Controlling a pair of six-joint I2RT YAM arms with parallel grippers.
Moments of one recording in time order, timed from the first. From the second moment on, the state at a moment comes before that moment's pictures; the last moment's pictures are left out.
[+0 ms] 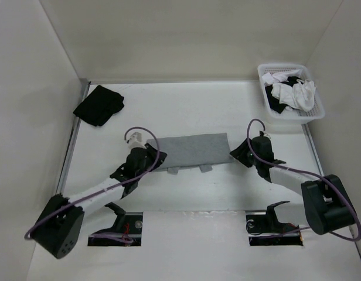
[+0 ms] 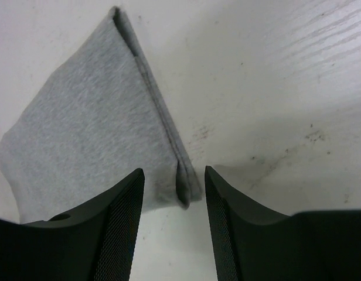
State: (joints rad) left arm -0.48 0.98 0.27 0.28 -0.12 -0.99; right arm 0.27 1.24 0.38 0.18 -0.04 0.85
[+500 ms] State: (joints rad) left arm -0.57 1.29 0.24 0.47 -0.21 -1.04; right arm 0.25 1.45 0.41 0.37 -0.18 0.93
